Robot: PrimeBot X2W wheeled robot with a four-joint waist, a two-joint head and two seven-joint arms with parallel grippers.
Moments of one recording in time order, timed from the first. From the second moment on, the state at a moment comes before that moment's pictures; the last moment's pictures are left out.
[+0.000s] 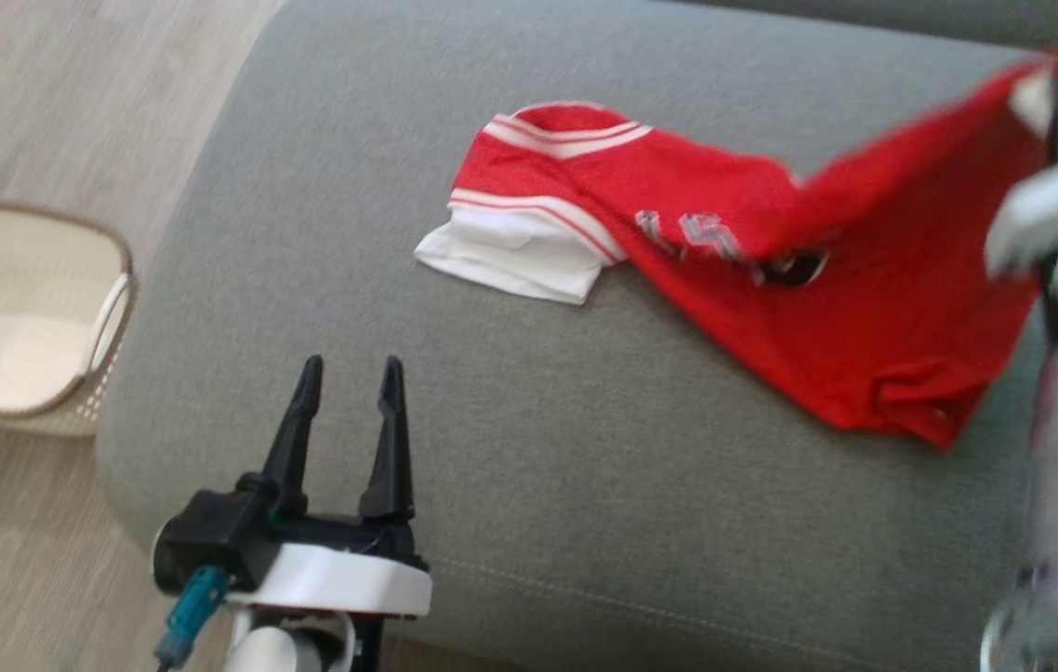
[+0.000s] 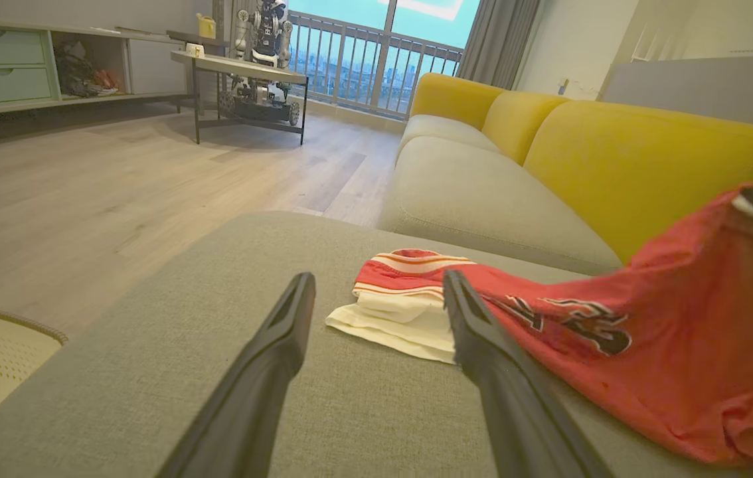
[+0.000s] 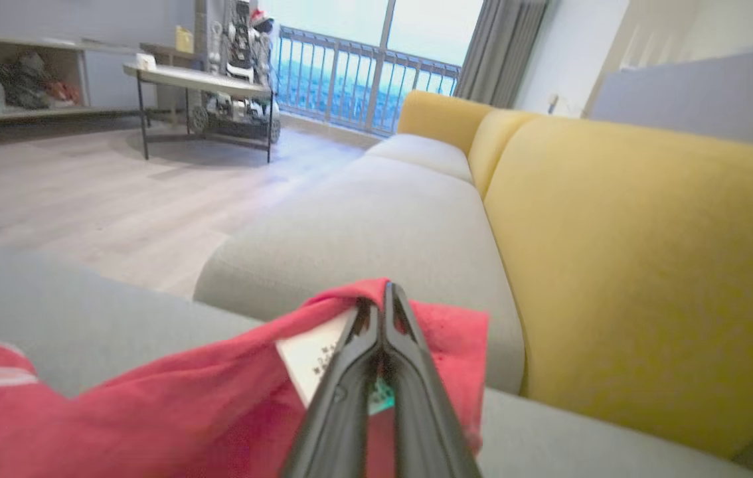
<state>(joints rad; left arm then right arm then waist) 0.03 0.05 -0.35 -0.09 -0.27 0.14 -0.26 -0.76 -0.05 -0.49 0.61 -0.47 0.13 -0.22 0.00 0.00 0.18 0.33</state>
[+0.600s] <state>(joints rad) -0.06 0.05 -0.40 -0.09 -0.27 0.15 -0.26 -0.91 -0.06 -0.42 0.93 -0.29 0.13 -0.25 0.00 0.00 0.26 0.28</state>
